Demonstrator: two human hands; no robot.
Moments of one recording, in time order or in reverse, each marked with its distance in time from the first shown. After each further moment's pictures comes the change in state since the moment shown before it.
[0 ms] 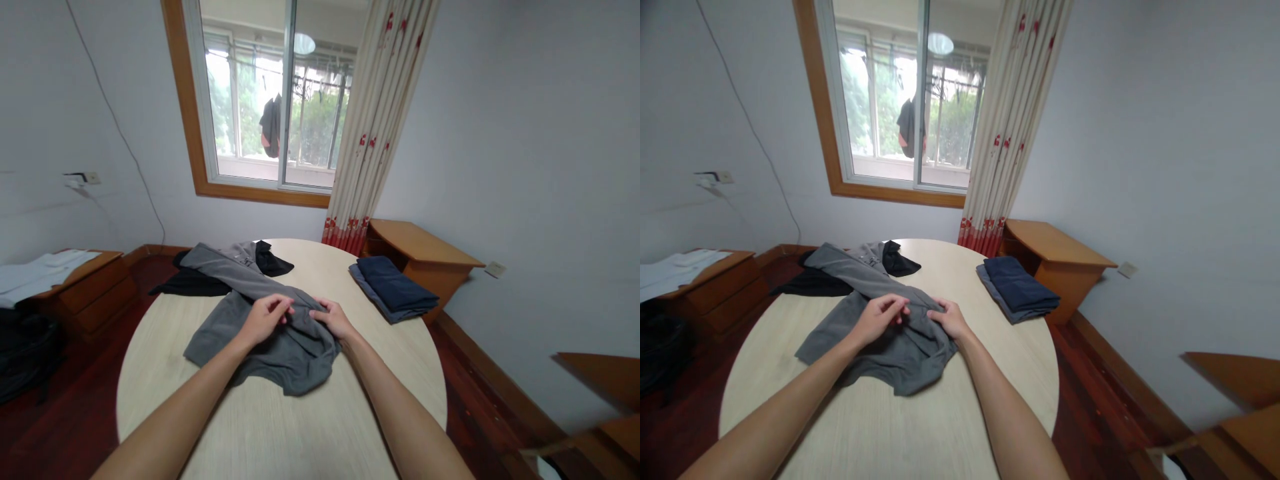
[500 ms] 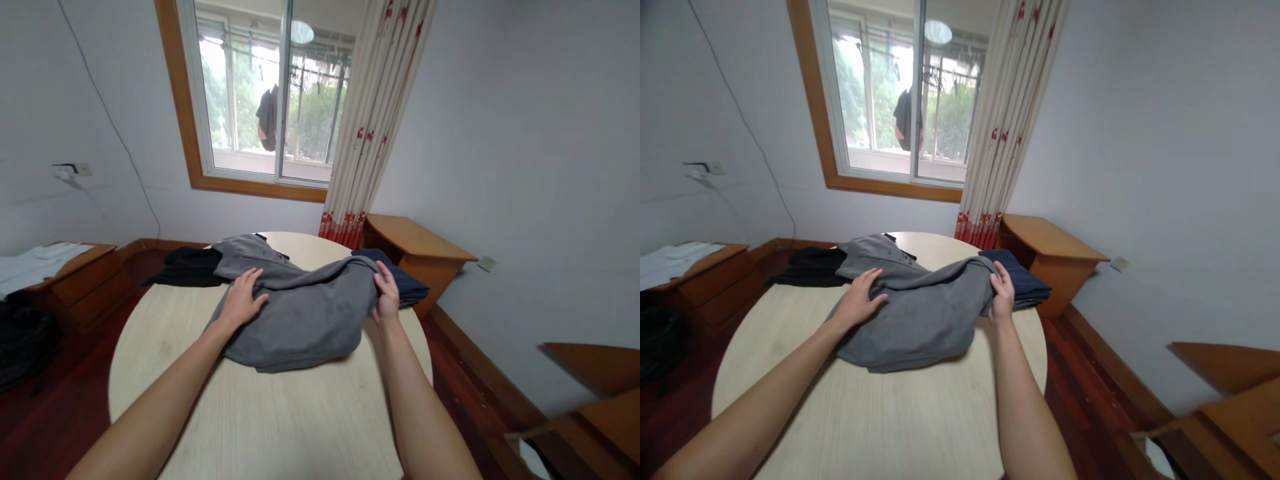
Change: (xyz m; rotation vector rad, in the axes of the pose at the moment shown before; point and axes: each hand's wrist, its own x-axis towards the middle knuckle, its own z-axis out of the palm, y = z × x) left_hand 0.014 -0.048 -0.039 0.826 0.186 0.195; right_hand -0.025 -0.048 -0.100 0.143 0.568 -0.447
